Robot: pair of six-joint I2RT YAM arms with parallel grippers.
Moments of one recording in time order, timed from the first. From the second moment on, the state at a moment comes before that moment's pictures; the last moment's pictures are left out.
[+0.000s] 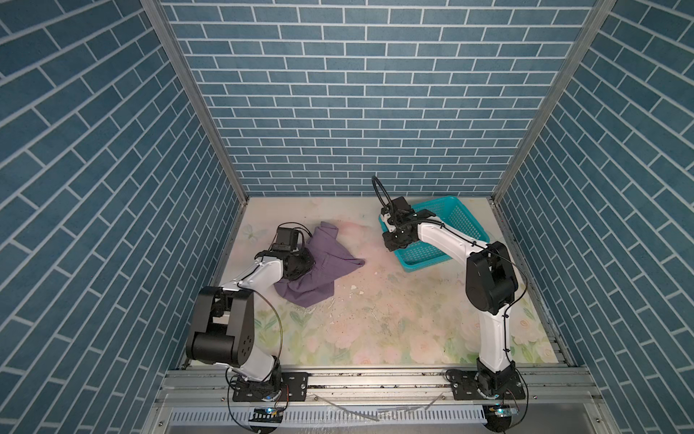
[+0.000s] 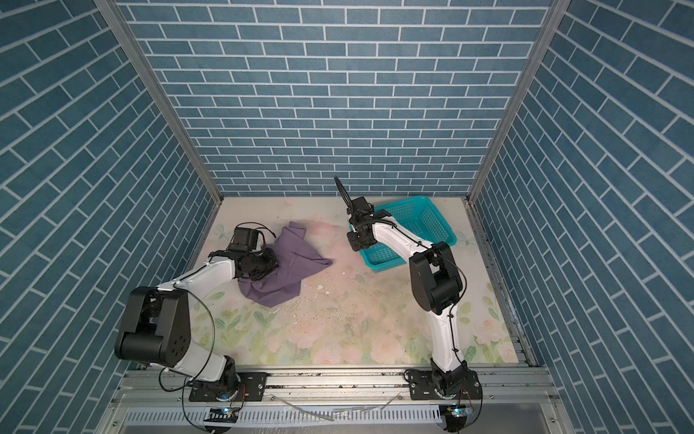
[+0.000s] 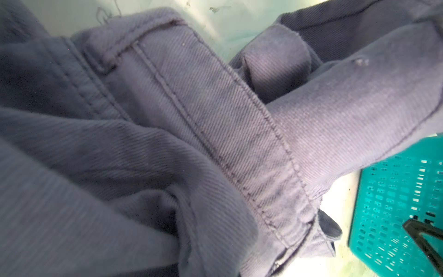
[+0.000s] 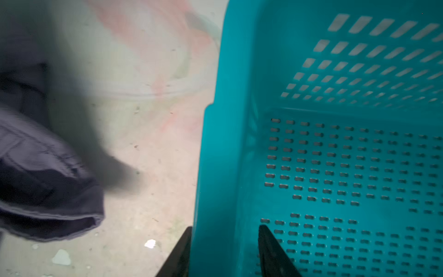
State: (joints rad) left arm -0.13 1.55 0.91 -0.38 0.21 -0.71; right arm 0.55 2.07 1.72 -0.77 0.01 0.05
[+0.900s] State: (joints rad) left arm -0.18 1.63 0.97 -0.38 0.21 -0.72; right arm 0.29 2.42 2.29 -0.90 0.01 -0.07
